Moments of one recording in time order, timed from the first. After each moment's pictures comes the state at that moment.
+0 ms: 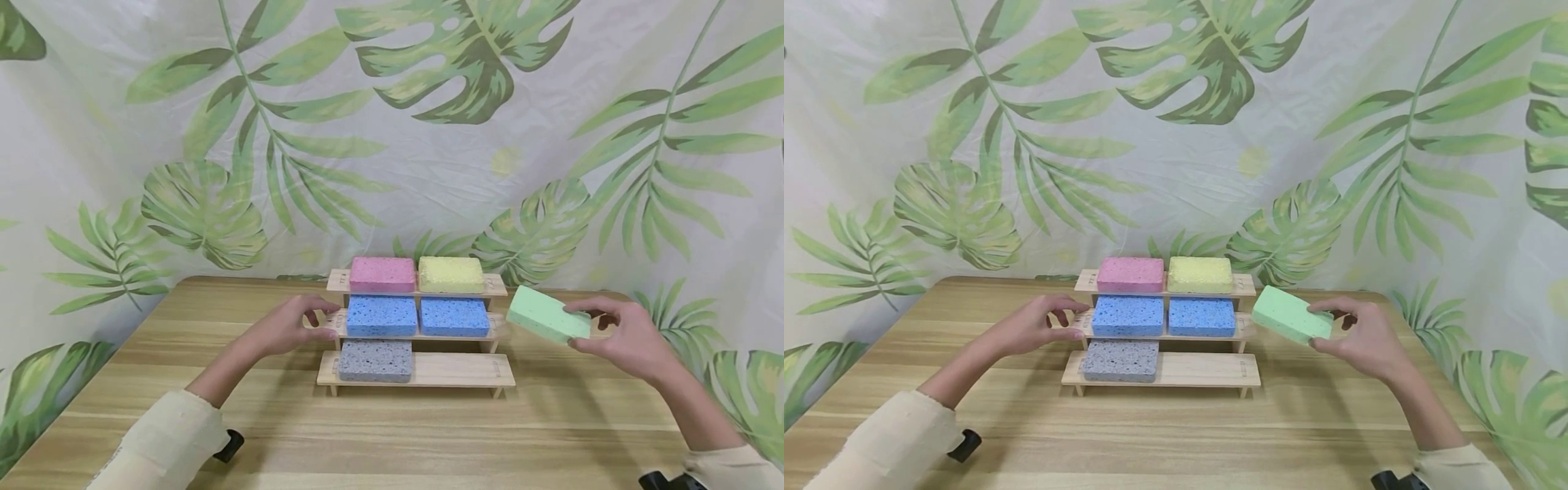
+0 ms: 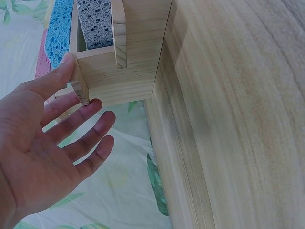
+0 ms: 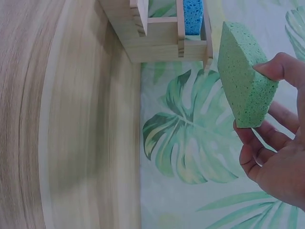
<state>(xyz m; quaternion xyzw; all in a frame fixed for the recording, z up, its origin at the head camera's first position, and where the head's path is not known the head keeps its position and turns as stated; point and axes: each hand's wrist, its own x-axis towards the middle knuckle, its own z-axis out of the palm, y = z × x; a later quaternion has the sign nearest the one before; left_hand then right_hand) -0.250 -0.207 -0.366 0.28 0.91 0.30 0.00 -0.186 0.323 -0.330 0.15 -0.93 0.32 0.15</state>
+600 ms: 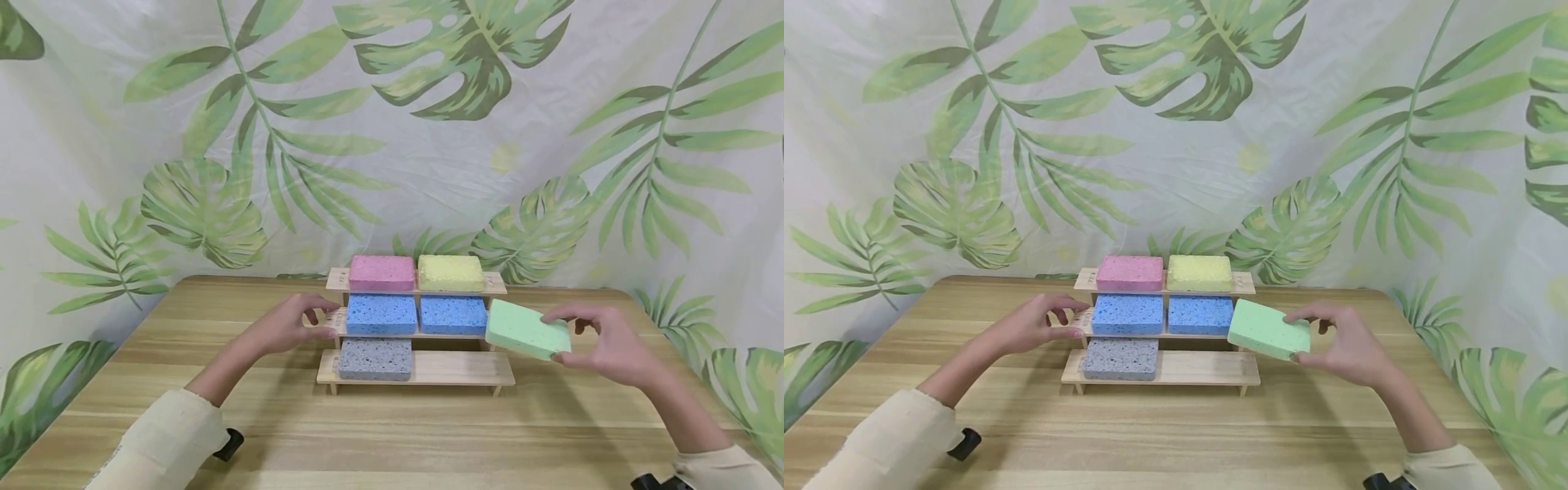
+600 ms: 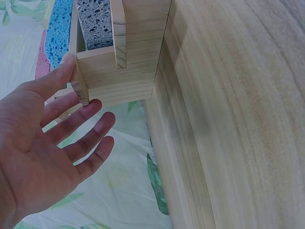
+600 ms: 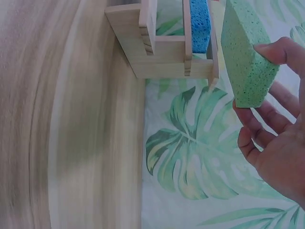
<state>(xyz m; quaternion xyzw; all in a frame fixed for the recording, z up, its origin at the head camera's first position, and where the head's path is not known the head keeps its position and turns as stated) -0.250 -0.208 -0.366 0.28 0.92 0.29 0.00 -0.189 0.303 -0.343 0.29 -0.87 0.36 0.16</state>
